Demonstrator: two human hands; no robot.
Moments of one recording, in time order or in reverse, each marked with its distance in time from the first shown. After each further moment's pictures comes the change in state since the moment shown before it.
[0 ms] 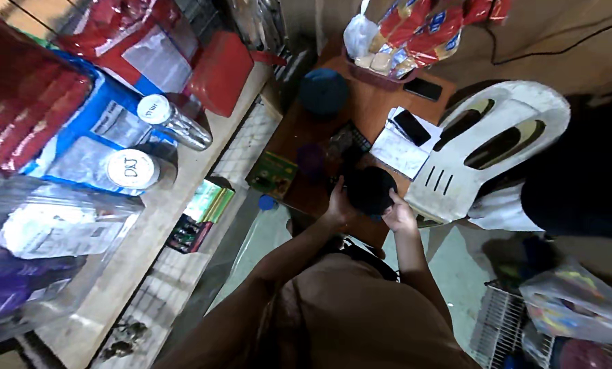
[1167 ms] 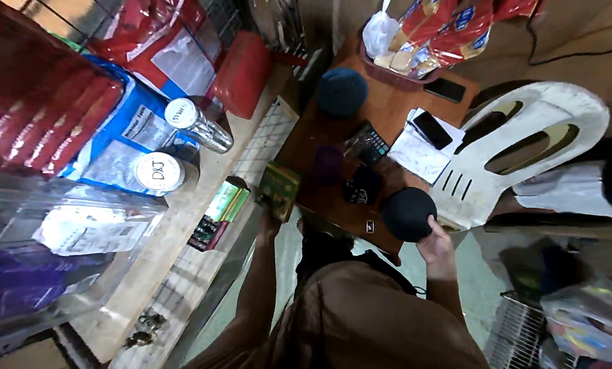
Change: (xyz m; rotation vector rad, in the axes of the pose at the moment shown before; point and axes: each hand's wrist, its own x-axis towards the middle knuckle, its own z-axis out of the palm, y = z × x) left_hand -0.082 0.082 -0.241 -0.041 0.682 0.396; right_hand -0.038 0.004 -0.037 0.029 -0.025 -0.132
